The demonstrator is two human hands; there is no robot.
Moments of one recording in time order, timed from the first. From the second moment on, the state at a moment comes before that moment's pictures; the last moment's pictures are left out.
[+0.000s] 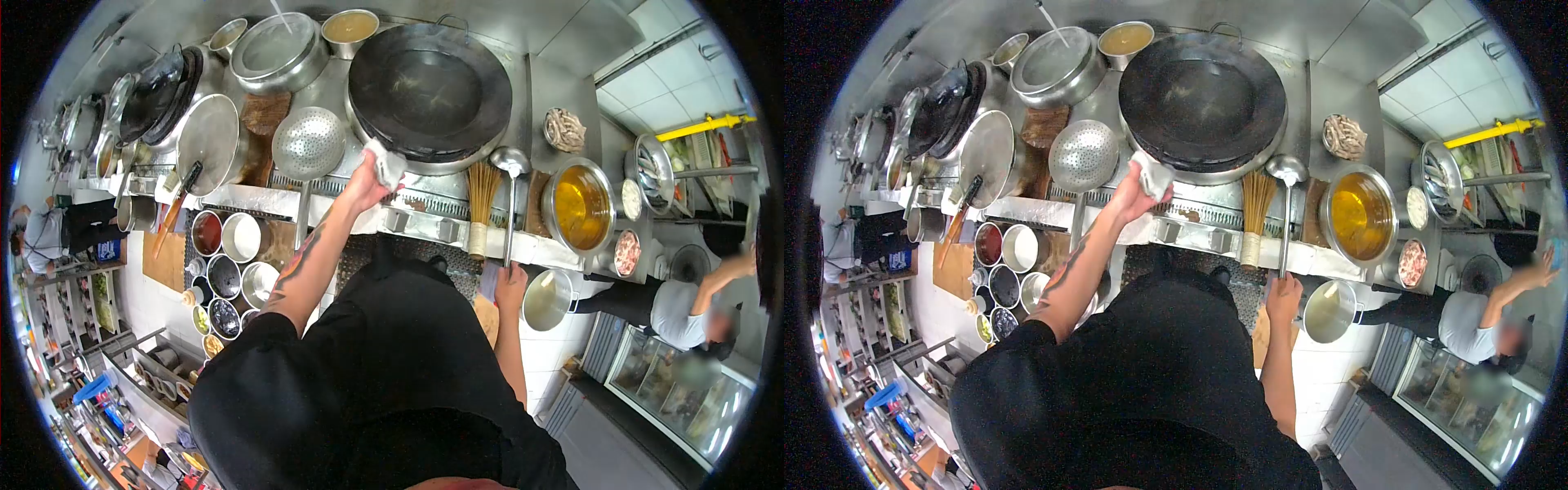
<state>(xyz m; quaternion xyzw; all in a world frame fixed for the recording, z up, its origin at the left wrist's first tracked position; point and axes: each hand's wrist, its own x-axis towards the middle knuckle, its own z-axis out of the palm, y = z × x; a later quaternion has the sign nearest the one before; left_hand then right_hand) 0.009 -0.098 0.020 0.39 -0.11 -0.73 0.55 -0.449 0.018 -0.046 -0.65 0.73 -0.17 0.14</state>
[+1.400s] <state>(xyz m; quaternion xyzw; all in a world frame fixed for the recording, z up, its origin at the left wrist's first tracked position) 0.024 -0.097 0.021 0.56 -0.25 -0.48 0.62 -0.384 0.065 0.089 -0.43 0.66 -0.38 0.49</state>
